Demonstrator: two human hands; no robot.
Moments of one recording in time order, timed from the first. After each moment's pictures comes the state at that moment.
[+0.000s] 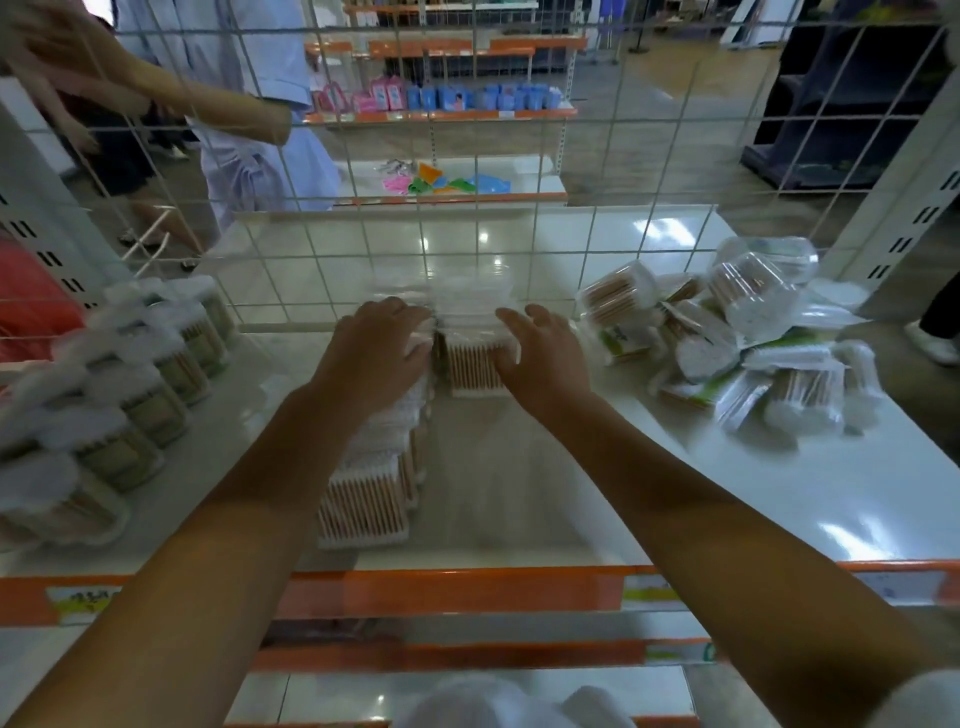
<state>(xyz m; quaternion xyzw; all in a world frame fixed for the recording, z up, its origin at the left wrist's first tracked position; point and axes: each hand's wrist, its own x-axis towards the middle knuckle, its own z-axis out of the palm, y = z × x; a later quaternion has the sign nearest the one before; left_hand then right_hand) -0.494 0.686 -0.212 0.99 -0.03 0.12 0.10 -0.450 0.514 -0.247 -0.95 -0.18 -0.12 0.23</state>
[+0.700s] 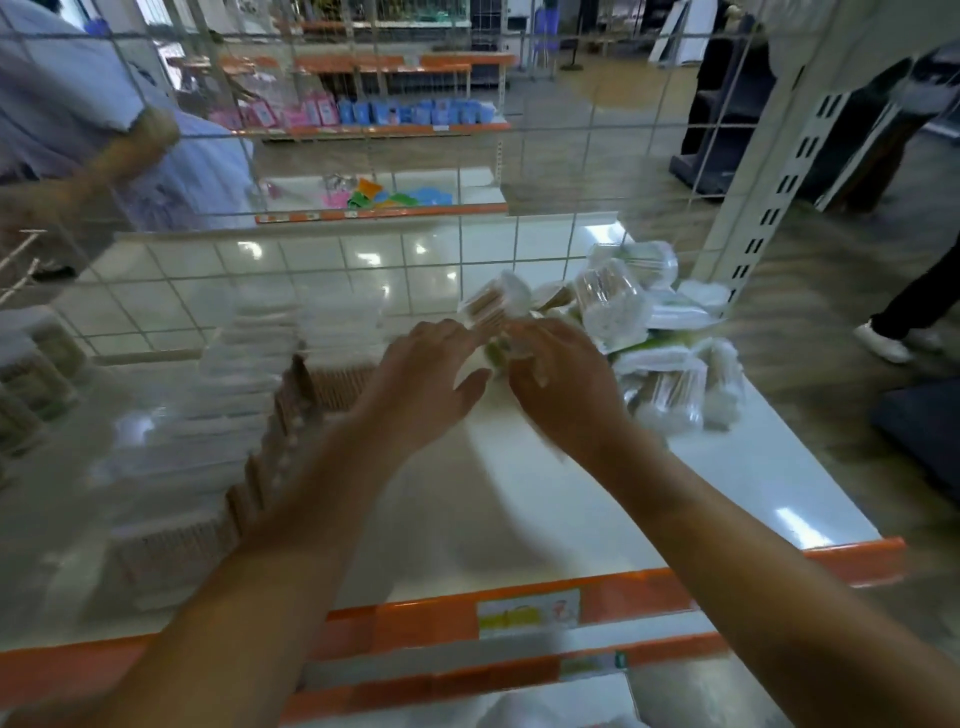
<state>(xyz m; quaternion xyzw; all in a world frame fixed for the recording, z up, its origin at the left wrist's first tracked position) -0.478 0.533 -0.213 0.97 -0.17 0.12 0.15 -0.462 0.380 -0.233 -0.90 -0.22 -0.26 0.28</state>
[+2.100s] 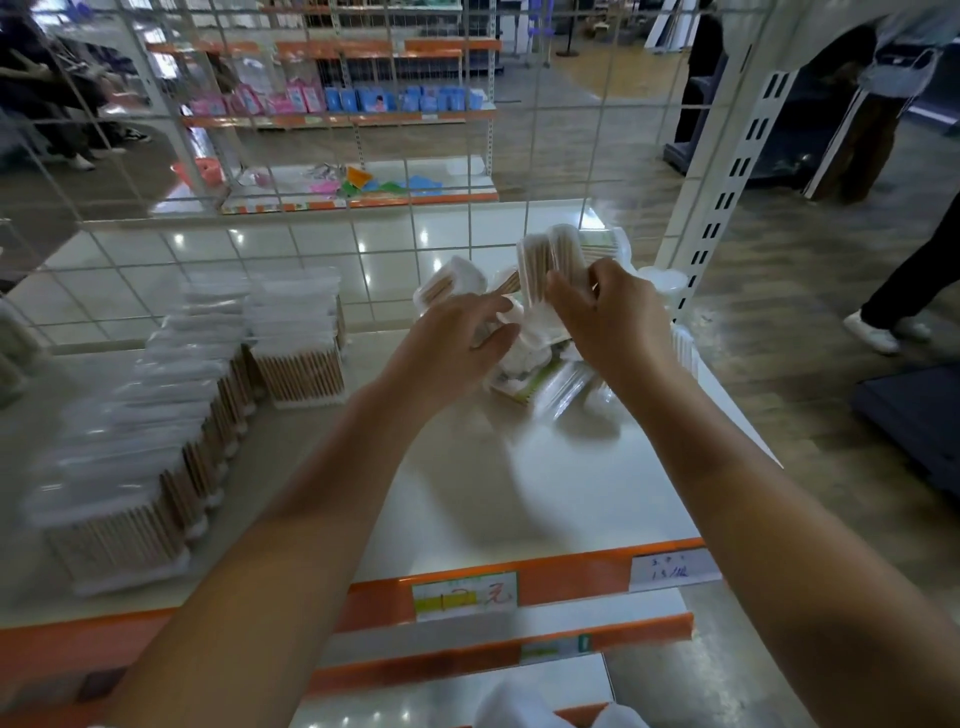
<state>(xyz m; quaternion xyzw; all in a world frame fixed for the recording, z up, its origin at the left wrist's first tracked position) -0.464 0.467 -0.207 0.92 -0.17 0.12 0.34 -0.442 0.309 -0.195 -0.93 0.01 -0.17 0.34</state>
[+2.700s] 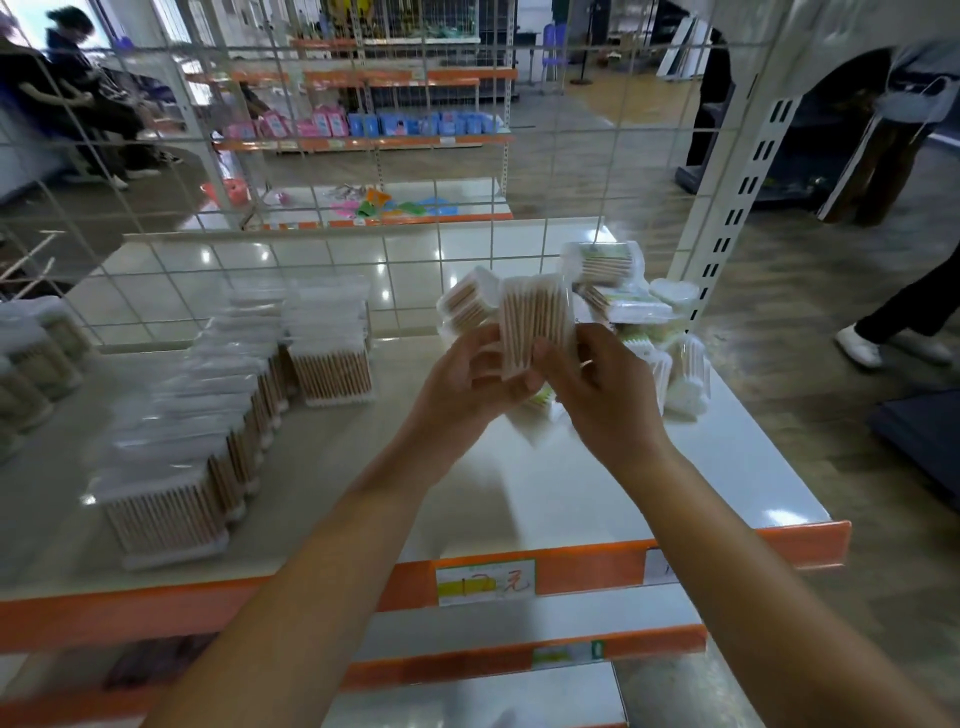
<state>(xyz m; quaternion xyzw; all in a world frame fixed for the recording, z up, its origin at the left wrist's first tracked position) -0.515 0.469 -0.223 0.66 -0.12 0.00 0.74 -0.507 0.328 -0.216 -0.85 -0.07 -0.14 0.51</state>
